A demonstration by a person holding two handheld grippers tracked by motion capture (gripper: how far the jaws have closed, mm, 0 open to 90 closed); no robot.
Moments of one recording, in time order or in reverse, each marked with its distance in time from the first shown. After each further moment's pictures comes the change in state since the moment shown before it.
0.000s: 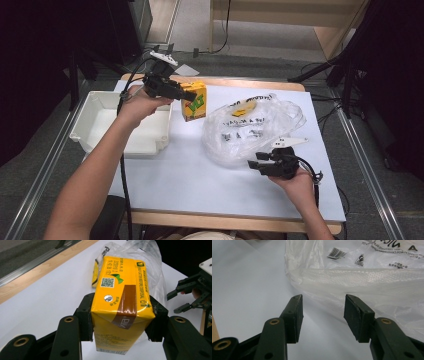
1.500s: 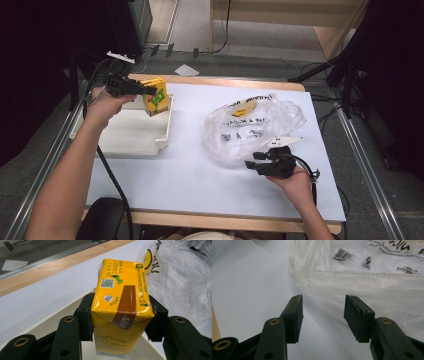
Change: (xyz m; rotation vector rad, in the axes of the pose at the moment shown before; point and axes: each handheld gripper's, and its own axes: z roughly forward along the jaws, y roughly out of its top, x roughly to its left) left arm 0.075 -0.059 -0.048 -0.014 0.188 -0.175; right arm 0.003 0.004 0.006 0.014 0.023 -0.033
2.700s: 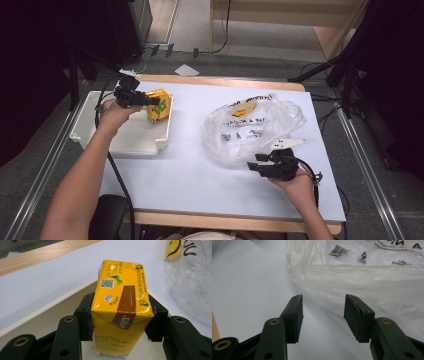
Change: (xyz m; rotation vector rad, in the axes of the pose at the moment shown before) left arm 0.030 -0.038 0.057 0.016 0.033 -0.012; right arm -0.001 -0.007 -0.005 -0.003 -0.020 0.017
